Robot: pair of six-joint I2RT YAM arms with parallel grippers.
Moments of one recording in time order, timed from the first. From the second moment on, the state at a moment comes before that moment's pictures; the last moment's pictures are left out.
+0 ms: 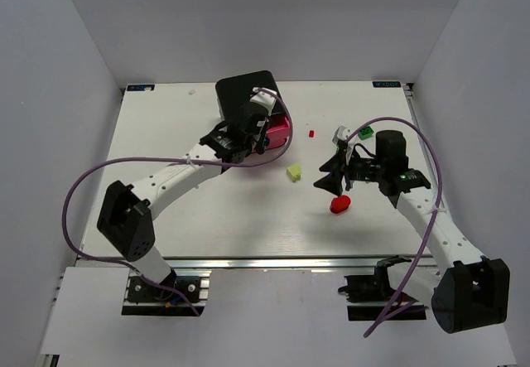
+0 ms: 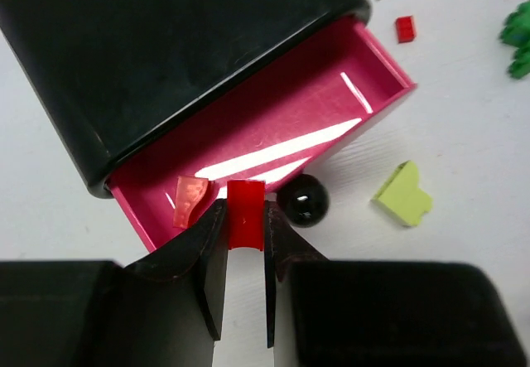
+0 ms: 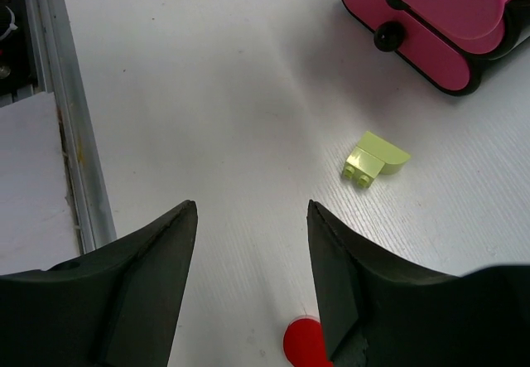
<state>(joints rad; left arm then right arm) -0.74 1.62 1.38 -0.32 -0.41 -0.12 0.23 1.08 0.79 -0.30 -0.96 -0.40</state>
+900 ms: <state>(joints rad) -0.69 1.71 1.47 -0.37 -0.46 -0.12 0.22 1.08 0.79 -0.30 -1.00 -0.40</state>
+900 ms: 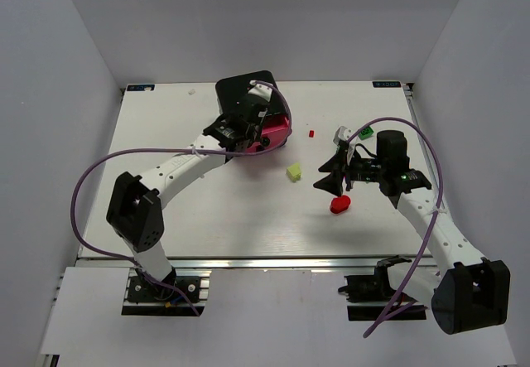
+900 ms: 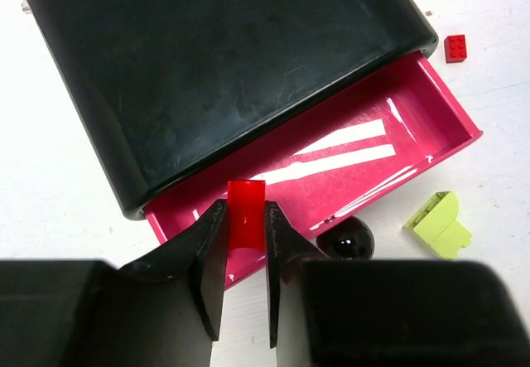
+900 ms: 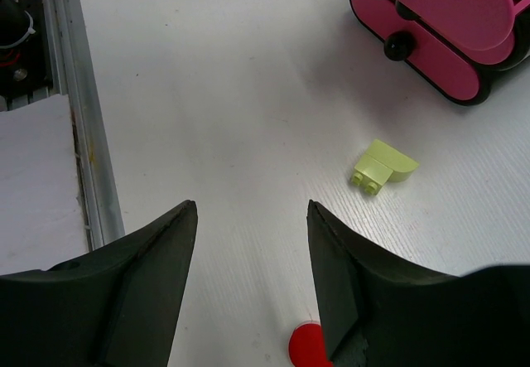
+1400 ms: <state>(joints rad) -0.68 1.71 1.51 -0.39 -0.45 -0.14 0.22 1.08 0.79 -0.30 -1.00 -0.40</state>
